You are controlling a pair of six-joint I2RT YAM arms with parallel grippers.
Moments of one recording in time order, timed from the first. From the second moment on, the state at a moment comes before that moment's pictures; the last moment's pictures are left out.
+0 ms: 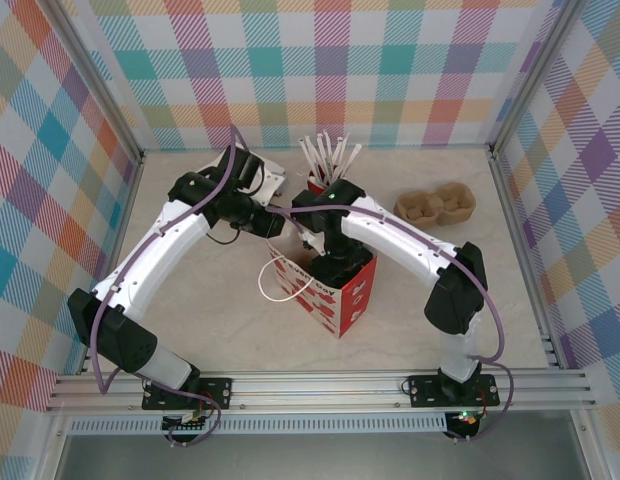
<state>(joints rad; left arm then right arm) -0.50 1.52 1.61 -1.12 0.27 -0.08 0.88 1.91 1.87 -1.65 -0.05 0.15</state>
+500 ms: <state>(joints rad) -0.50 1.52 1.61 -1.12 0.26 -0.08 0.88 1.91 1.80 -1.58 -0.05 0.15</state>
